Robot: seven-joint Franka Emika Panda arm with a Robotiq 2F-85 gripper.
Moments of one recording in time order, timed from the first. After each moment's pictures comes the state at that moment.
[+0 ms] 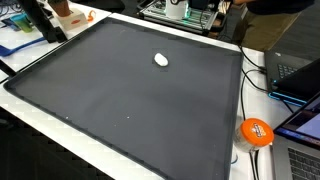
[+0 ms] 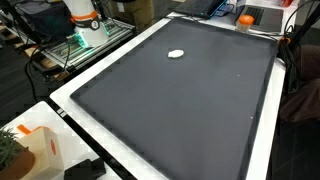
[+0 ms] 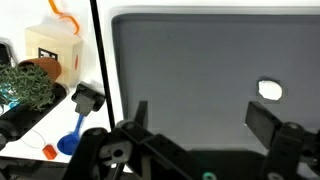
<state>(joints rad) -0.14 -0.87 -0.16 -2.54 -0.21 1.86 -0.23</state>
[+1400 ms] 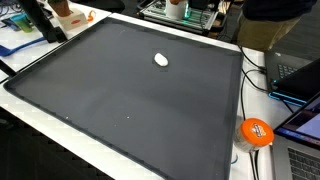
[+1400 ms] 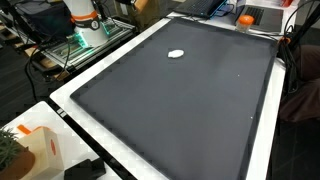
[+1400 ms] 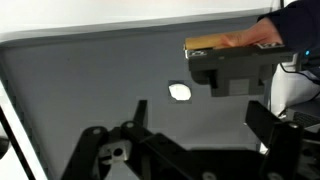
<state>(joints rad) -0.02 -0.81 -0.11 -2.45 0.14 1.69 -0.04</state>
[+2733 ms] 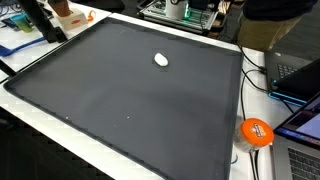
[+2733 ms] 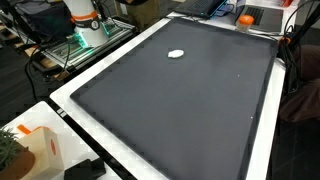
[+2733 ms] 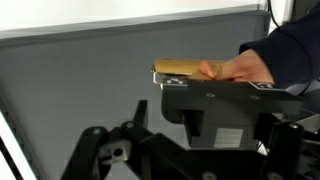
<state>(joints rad) -0.02 -0.78 -0.11 -2.43 0.19 1.69 -0.04</state>
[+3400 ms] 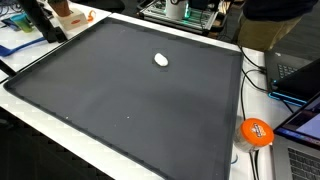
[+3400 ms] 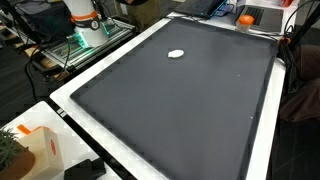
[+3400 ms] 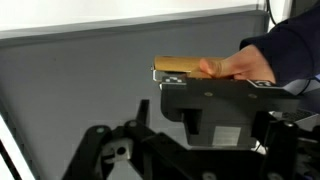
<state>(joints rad) -0.02 -0.78 -0.11 -2.43 0.19 1.69 -0.04</state>
